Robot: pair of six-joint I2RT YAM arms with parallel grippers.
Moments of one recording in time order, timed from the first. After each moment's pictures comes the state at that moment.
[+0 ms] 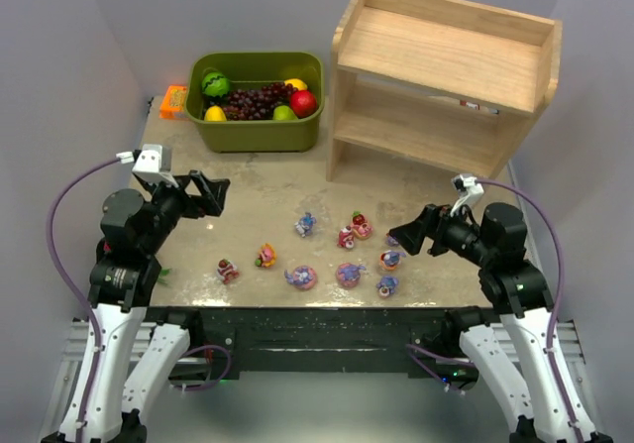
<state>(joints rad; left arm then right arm) -0.12 0.61 0.92 -0.43 0.18 -0.26 0.19 0.55 0.80 -0.60 -0.53 0.41</state>
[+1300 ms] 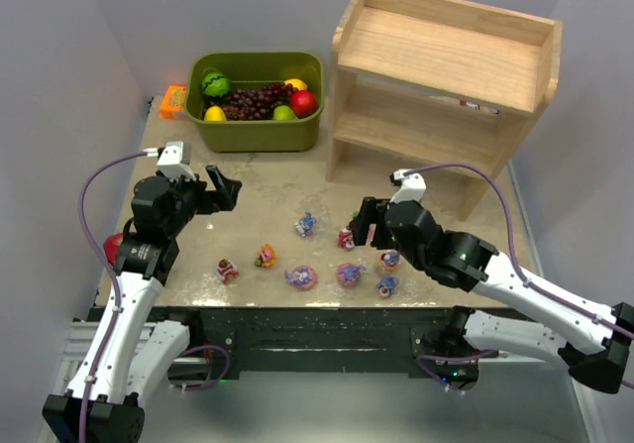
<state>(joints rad) -0.12 0.74 0.75 -0.28 0.18 -0.33 0.96 0.95 0.92 -0.56 0.45 0.69</state>
